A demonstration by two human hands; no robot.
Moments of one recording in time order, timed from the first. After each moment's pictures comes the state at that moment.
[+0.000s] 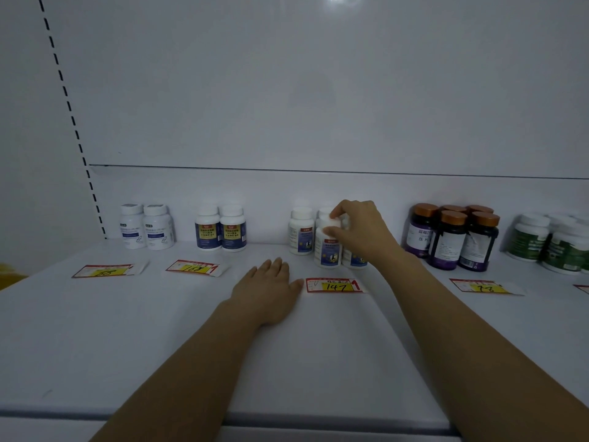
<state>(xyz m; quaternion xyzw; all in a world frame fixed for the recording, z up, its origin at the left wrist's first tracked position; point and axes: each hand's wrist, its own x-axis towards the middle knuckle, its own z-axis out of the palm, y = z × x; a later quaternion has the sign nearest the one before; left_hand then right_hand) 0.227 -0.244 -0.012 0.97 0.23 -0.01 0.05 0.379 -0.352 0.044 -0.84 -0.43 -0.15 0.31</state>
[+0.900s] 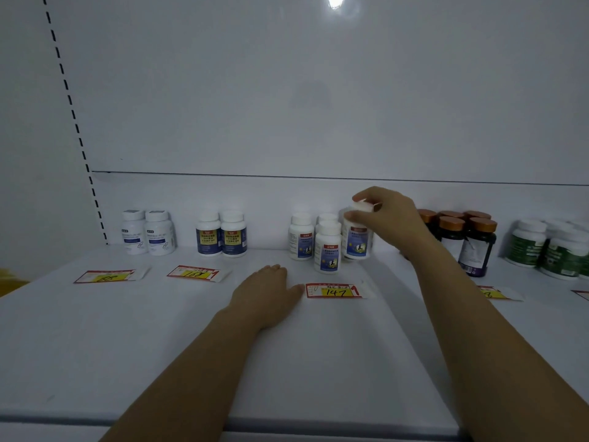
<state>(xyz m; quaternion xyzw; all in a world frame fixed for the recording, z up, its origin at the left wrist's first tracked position) 0.219 -0.254 0.000 0.96 0.26 0.07 0.11 0.381 -0.391 0.076 -0.79 -0.39 -0.10 0.45</state>
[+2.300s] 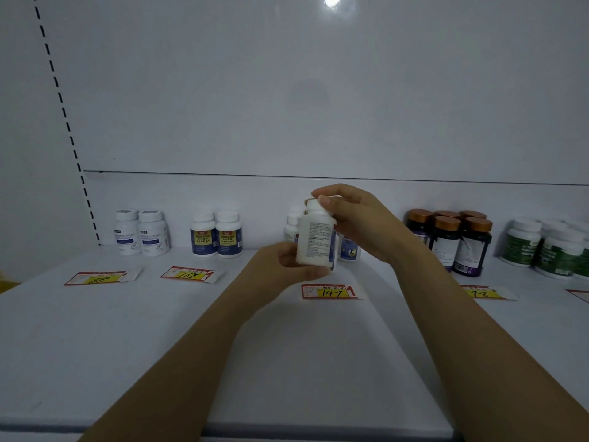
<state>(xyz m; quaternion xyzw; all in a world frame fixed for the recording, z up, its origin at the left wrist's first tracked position) 0.214 -0.267 0.027 0.81 0.10 0.22 0.53 0.353 -0.373 0.080 -0.62 -0.46 0.18 0.61</state>
